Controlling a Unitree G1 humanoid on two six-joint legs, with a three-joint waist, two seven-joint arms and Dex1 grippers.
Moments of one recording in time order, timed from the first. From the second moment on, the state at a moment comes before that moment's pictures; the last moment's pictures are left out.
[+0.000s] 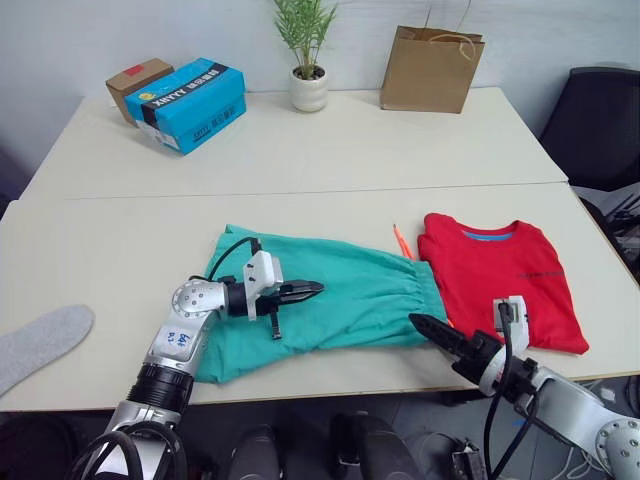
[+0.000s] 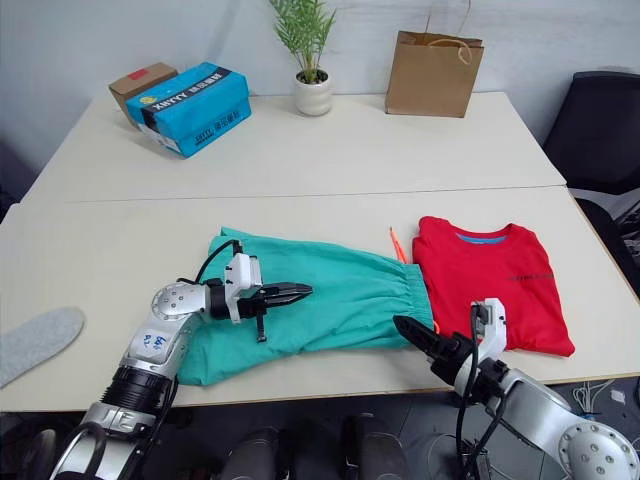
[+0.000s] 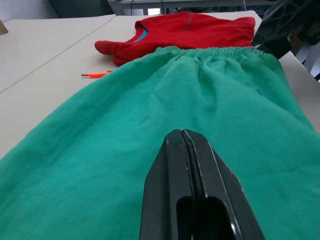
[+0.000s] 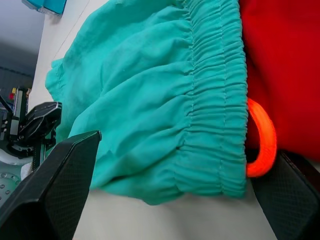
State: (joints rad) left arm -0.39 0.42 -0.14 0.17 -0.25 -0.03 -1.03; right arm 0.18 -0.54 -0.25 -0.45 1.60 0.84 -0.12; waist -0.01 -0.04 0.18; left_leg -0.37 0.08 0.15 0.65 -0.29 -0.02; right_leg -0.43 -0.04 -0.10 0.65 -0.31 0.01
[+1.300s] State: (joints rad) left arm -0.25 0.52 0.03 0.15 -0.25 0.09 -0.87; right arm -0.16 -0.45 -0.16 -0.35 0.85 0.52 0.37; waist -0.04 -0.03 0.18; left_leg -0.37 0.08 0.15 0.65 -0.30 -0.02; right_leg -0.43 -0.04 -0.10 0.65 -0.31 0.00
